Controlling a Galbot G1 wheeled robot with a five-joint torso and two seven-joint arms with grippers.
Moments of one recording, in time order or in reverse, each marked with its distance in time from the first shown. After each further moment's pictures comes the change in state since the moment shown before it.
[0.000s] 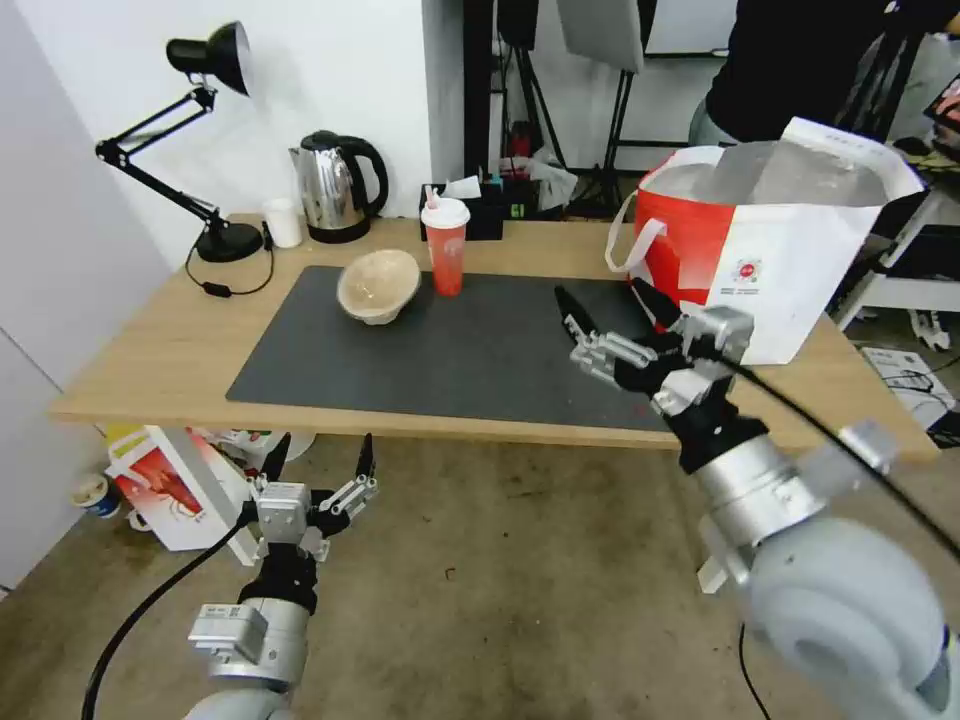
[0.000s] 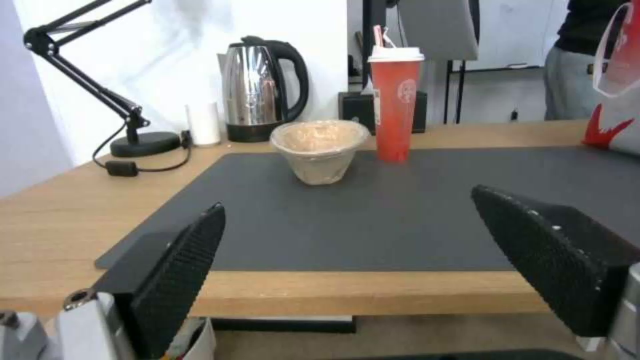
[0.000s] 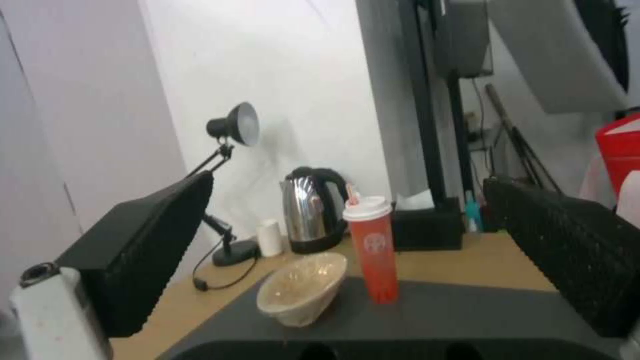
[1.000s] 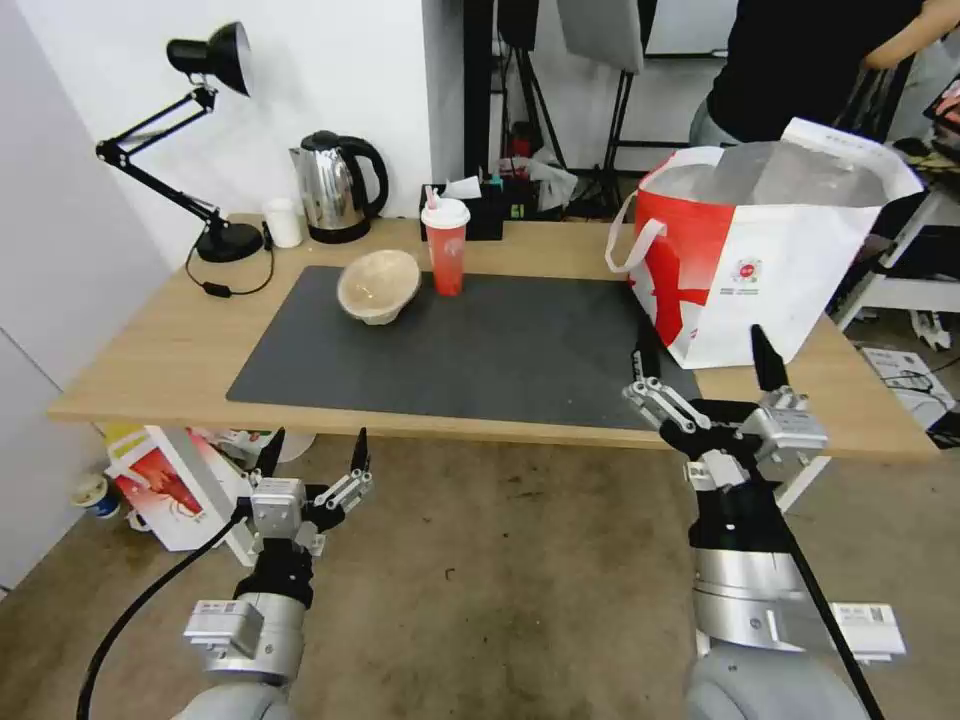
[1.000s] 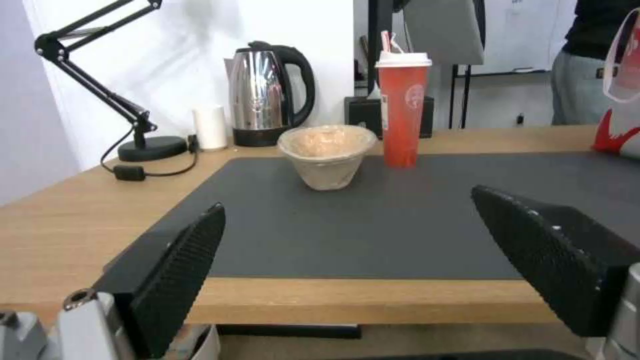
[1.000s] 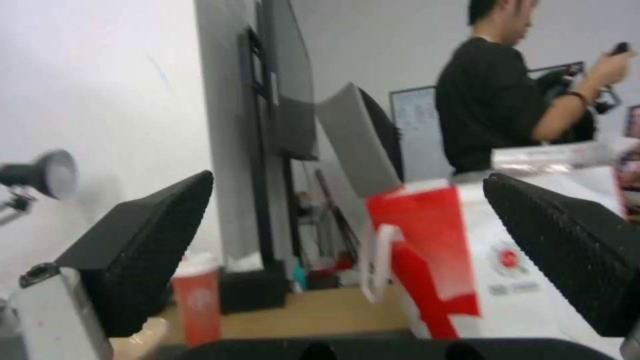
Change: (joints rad) left arm -0.013 0.000 -0.010 0.003 -0.006 -0.001 -0.004; right arm -0.362 0.417 0.008 0.008 -0.694 0.272 0.028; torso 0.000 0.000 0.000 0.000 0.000
